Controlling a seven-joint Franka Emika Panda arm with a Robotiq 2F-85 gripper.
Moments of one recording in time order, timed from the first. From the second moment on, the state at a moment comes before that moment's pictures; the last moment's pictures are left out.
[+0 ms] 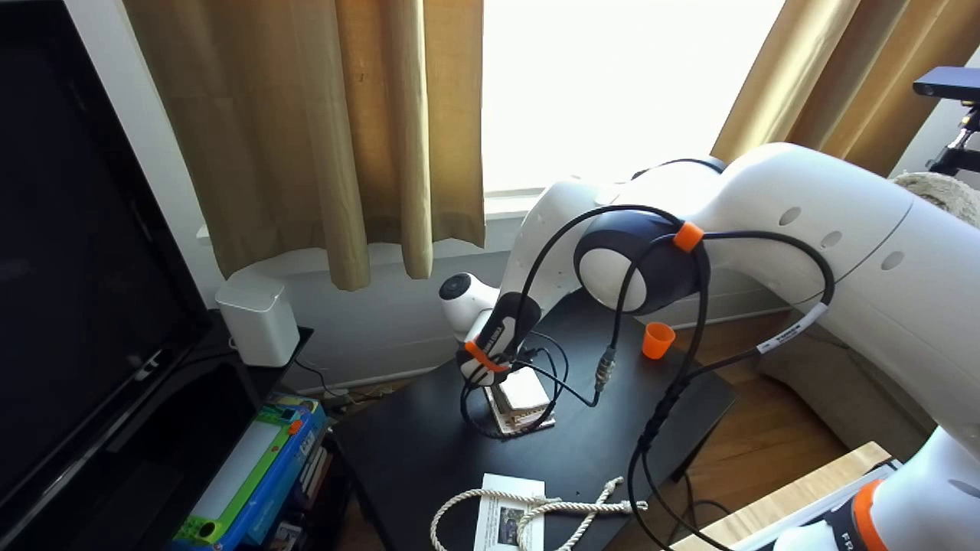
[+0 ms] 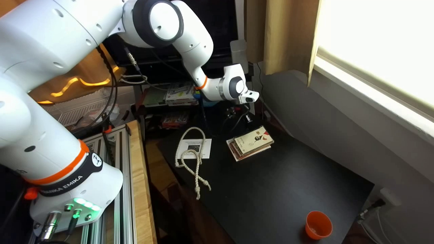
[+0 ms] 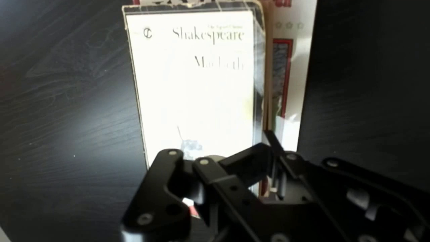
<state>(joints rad) 0.50 1.27 -0.14 -1.45 -0.34 2.60 0.78</state>
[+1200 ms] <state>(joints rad) 0.52 1.28 -0.19 -1.53 -0.34 2.68 0.78</state>
